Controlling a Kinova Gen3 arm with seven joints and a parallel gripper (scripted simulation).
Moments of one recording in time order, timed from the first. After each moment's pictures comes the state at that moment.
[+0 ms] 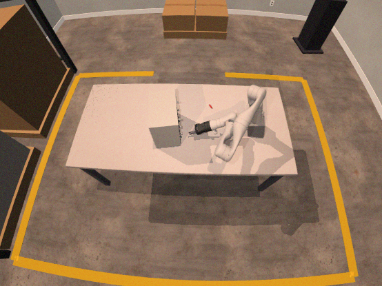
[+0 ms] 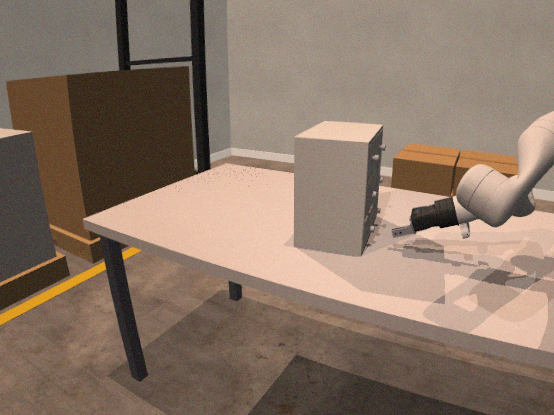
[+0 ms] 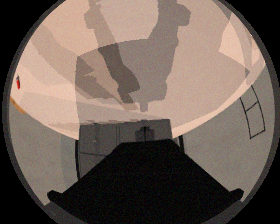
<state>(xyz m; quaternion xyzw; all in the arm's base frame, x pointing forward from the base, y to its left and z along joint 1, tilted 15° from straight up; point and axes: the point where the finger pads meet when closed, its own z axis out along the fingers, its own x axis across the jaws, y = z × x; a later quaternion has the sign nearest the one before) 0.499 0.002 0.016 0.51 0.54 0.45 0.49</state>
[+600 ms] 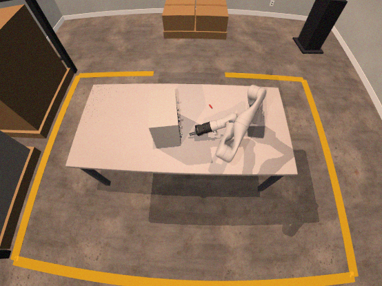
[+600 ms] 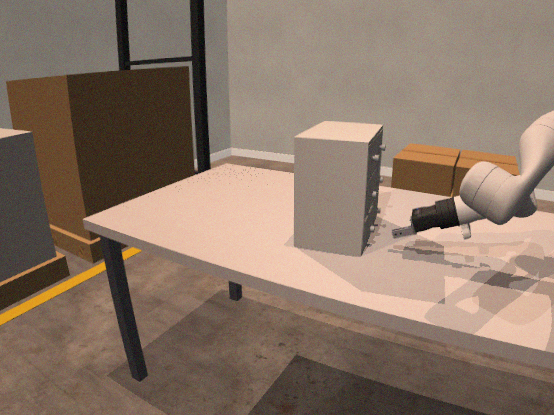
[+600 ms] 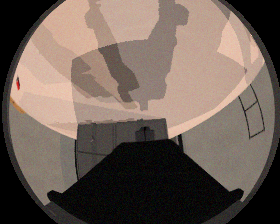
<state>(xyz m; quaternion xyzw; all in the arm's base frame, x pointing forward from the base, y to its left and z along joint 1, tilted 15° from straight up) 0.497 0.013 0.018 0.51 0.54 0.46 0.49</state>
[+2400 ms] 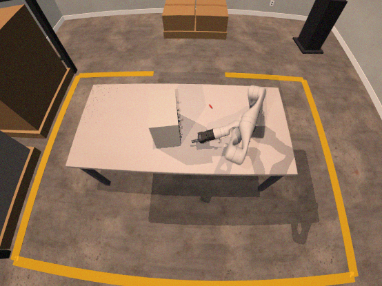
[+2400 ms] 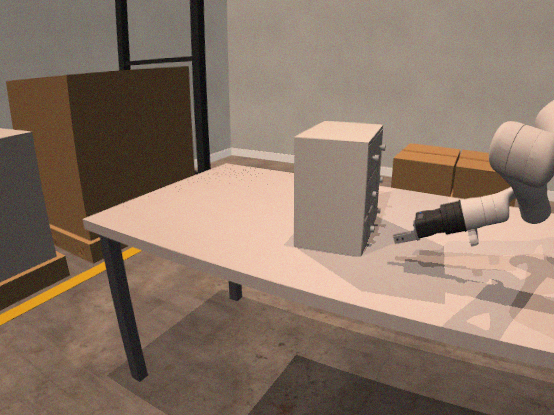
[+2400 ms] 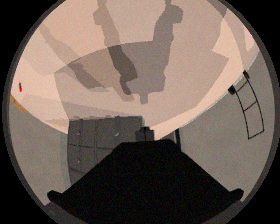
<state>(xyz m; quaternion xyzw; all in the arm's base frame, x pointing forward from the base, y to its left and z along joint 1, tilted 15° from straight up) 0.484 0.085 0.028 0.51 0.54 0.45 0.50</state>
